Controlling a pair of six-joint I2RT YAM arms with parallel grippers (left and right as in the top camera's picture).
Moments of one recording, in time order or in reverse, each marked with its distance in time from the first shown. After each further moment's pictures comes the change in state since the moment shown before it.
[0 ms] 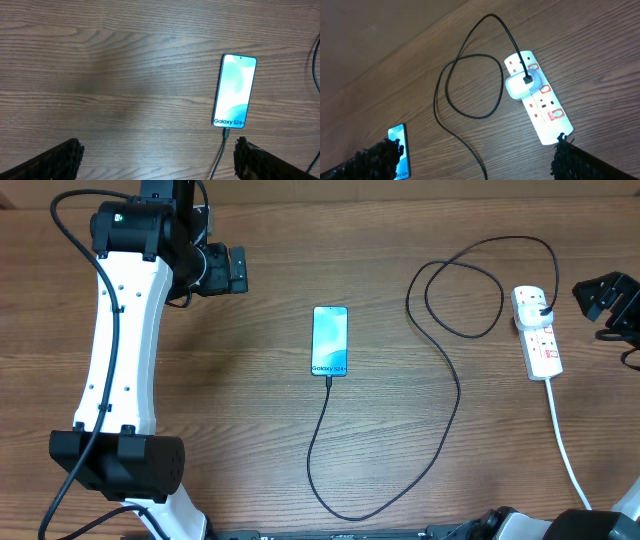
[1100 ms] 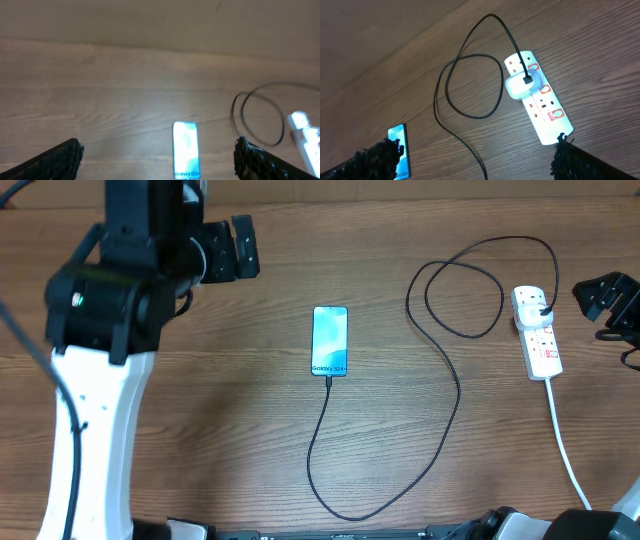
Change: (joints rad) left arm -0.129 -0.347 -0.060 0.280 -0.087 -0.079; right arm 0.000 0.000 0.000 0.000 0.000 -0.001
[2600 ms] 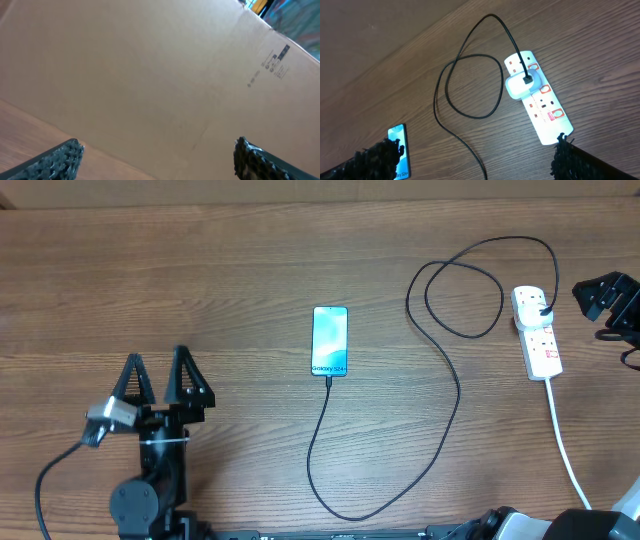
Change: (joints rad) left arm 0.186 -1.223 -1.843 1.615 -0.091 -0.293; right arm 0.000 0.001 0.000 0.000 0.000 0.000
